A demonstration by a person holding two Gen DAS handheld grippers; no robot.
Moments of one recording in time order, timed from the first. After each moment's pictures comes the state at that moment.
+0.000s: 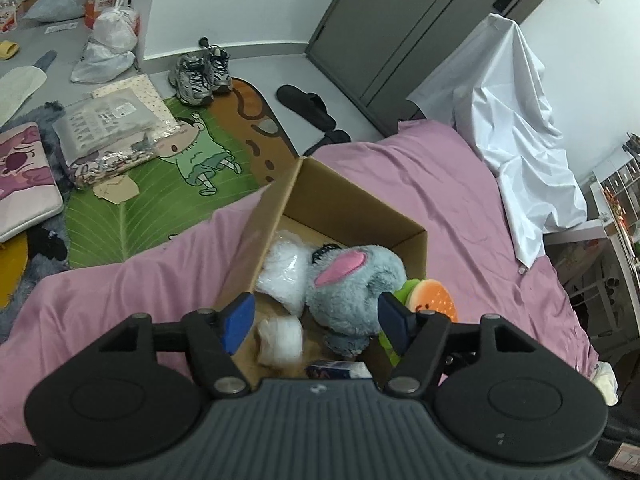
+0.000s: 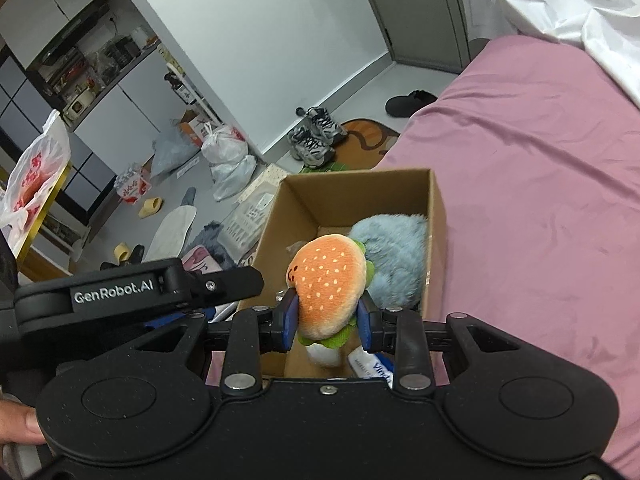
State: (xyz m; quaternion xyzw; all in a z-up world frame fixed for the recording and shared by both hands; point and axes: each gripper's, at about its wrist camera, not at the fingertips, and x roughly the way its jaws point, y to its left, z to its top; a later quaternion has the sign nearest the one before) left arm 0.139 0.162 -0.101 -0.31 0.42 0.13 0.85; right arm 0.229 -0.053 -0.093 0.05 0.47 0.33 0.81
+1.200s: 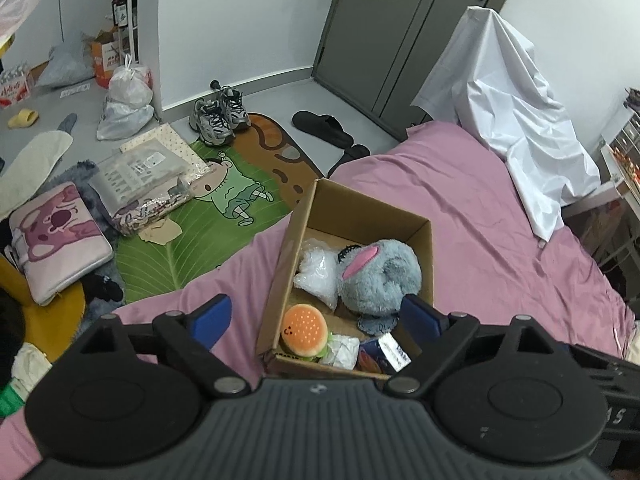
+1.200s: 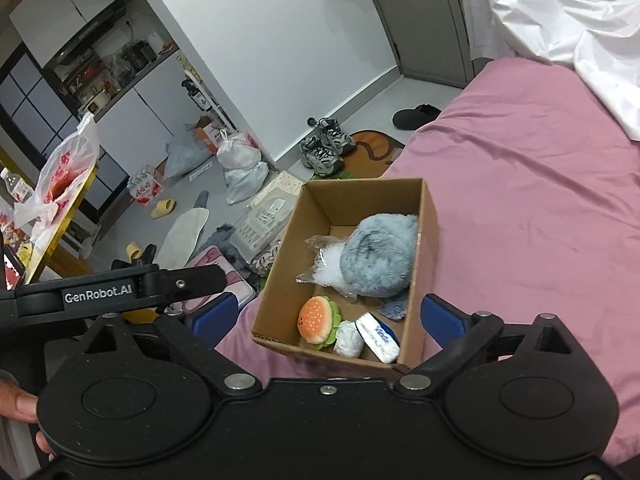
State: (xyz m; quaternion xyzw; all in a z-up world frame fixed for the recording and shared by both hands) left arm 0.103 0.136 -0.045 -0.20 0.42 0.15 0.87; right arm 0.197 -0.088 -0.049 0.05 0.46 0.34 0.82
